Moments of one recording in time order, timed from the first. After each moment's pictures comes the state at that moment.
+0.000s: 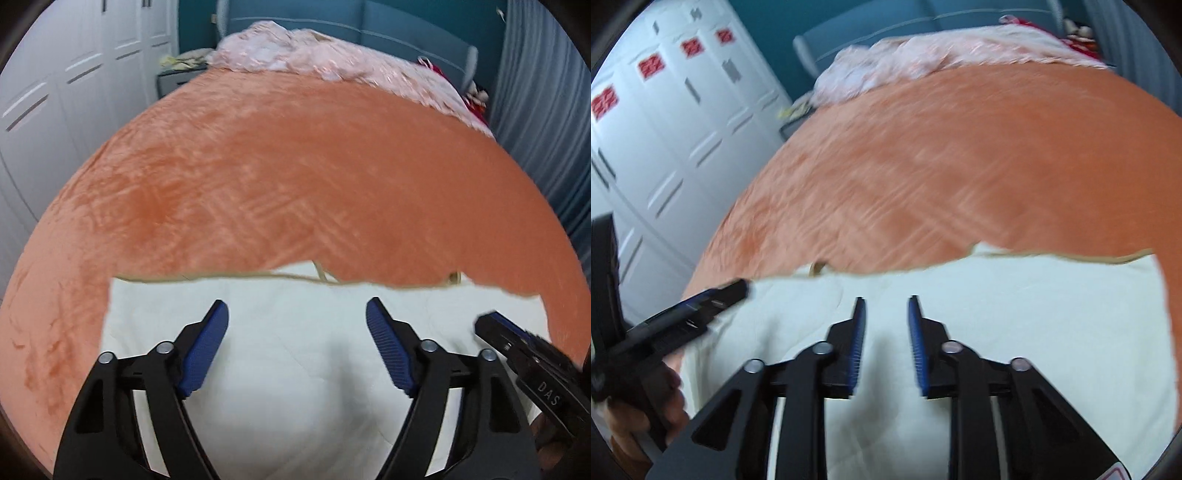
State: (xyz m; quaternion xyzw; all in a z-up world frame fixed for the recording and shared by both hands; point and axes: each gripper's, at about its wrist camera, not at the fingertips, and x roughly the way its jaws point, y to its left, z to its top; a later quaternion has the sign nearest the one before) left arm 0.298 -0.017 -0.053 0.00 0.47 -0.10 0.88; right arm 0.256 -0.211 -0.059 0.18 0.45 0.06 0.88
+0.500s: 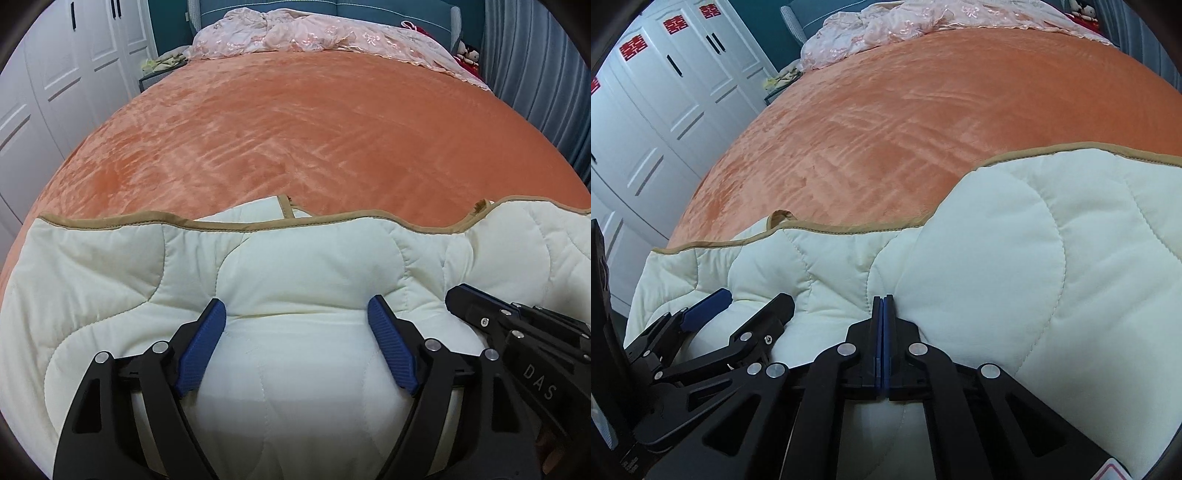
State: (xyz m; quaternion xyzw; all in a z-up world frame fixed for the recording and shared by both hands) left arm 0.291 -0.056 -0.128 0.06 0.47 -0.09 0.88; right arm 0.270 -0.203 -0.129 0.18 0.48 0.04 0.86
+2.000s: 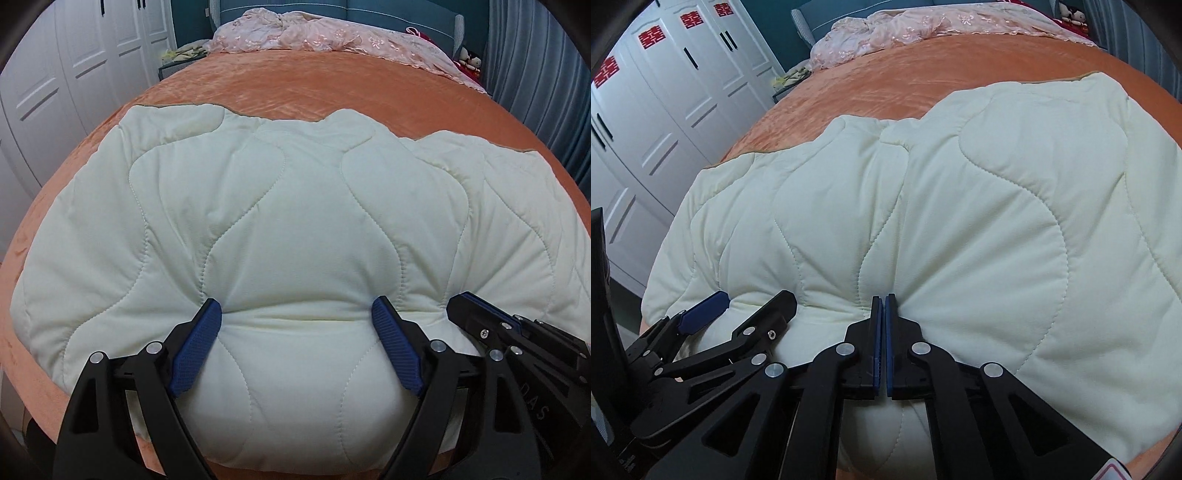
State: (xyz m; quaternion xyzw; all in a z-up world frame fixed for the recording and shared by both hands) left arm 0.161 -0.033 -0.109 0.04 0.47 -0.07 0.88; right arm 0.137 -0.176 -0.117 0.17 0.47 0.04 0.86
